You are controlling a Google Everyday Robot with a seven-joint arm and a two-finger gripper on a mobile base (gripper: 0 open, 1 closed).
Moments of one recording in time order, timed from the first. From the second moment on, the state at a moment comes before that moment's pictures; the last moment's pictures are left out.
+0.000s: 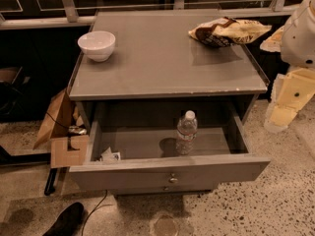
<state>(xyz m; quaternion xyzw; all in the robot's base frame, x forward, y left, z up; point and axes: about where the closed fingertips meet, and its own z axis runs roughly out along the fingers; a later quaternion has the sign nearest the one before) 0.438 -0.217 0.976 -0.60 0.78 -0.03 0.16</state>
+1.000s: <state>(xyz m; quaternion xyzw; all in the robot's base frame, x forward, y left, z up) 0.437 -0.208 0.970 -0.60 0.78 -0.02 0.18</state>
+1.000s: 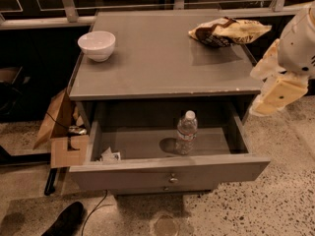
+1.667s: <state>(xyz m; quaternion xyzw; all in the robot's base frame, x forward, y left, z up) 0.436 -0.176 0.917 -0.56 0.79 0.04 0.26</state>
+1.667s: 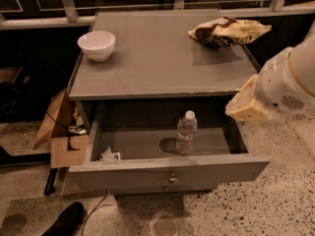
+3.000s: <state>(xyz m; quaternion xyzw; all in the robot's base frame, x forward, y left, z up) 0.464 -0.140 0.847 -0.52 0.77 0.09 0.36</state>
